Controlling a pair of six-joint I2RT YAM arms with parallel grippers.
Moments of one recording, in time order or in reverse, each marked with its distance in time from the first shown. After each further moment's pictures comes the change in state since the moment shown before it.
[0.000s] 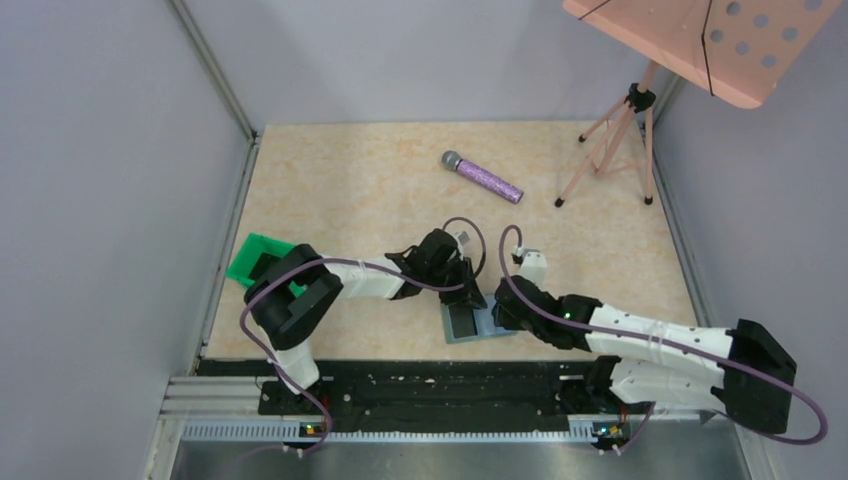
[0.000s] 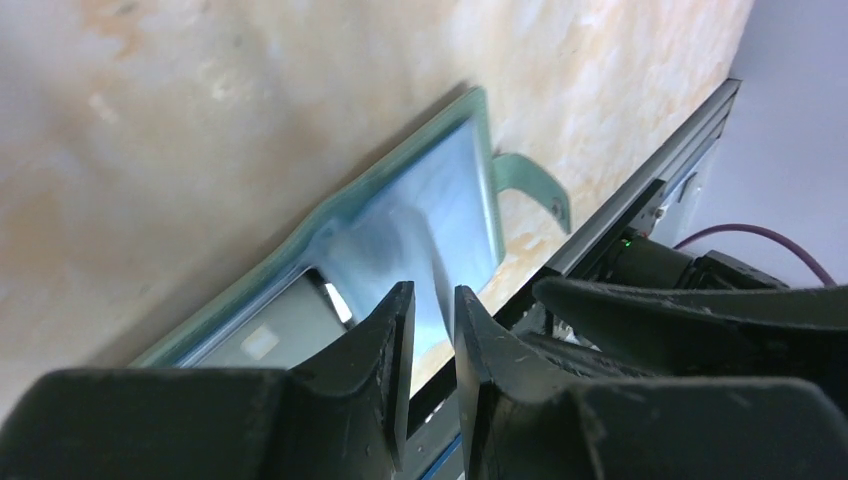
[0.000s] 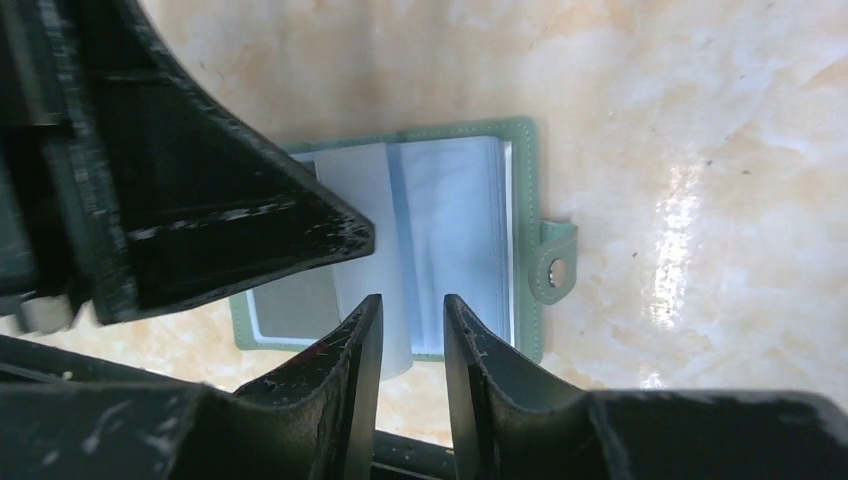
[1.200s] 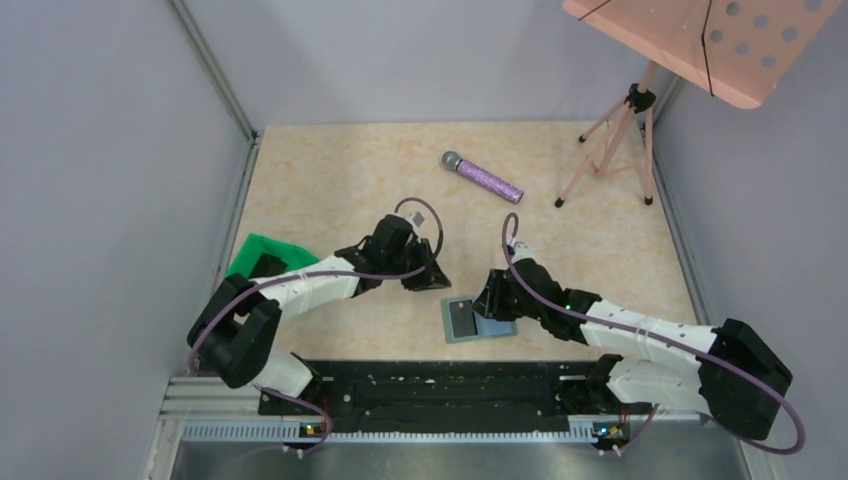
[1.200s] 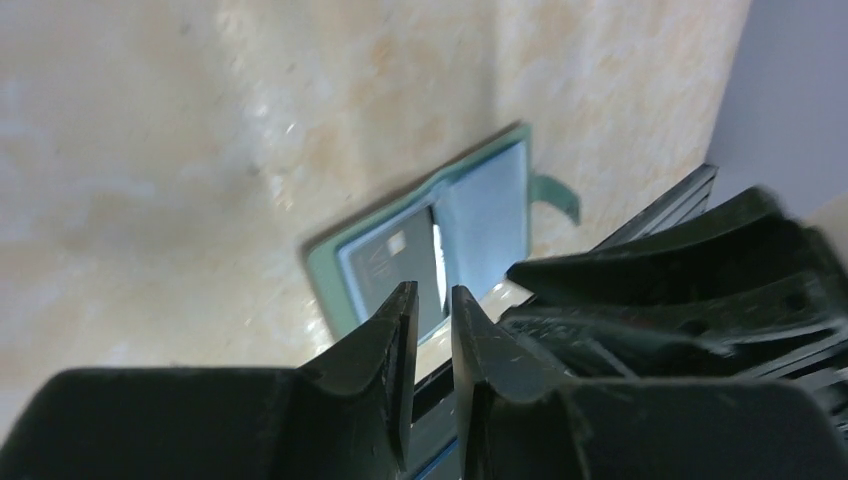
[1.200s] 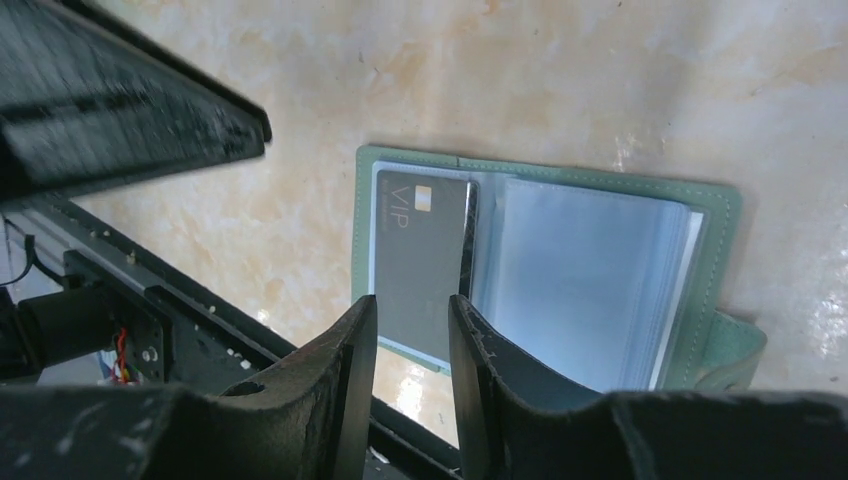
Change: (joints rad) left arm 0.183 -0.280 -0.064 -0.167 -0.059 0.076; right arm -0.147 -0.001 -0.072 0.298 -0.341 -0.091
